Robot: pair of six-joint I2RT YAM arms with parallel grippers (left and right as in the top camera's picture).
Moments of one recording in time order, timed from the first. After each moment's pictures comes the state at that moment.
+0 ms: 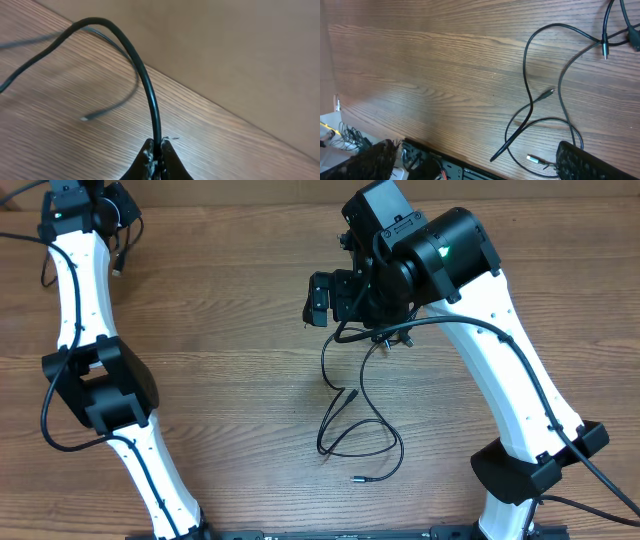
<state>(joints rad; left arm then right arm) 0.28 2.38 2.33 -0.68 0.05 -0.33 0.58 1.95 2.39 -1.64 -0.26 0.54</state>
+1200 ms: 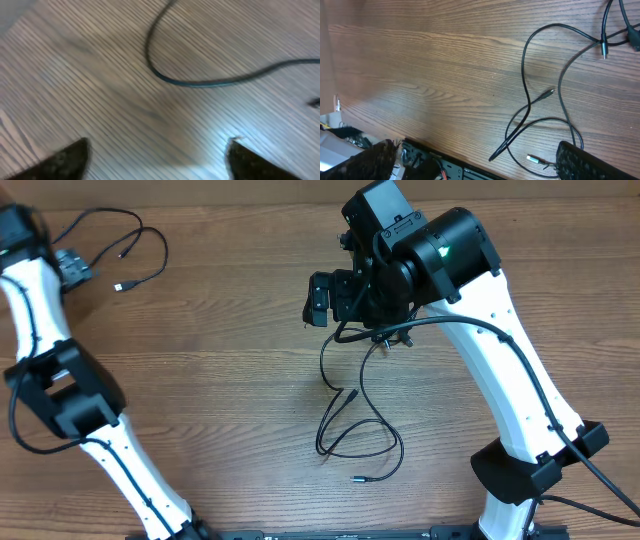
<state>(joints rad) 0.52 2.50 2.33 -0.87 -0.18 -0.19 0.58 1.95 2.39 -1.64 -0.26 0.54</state>
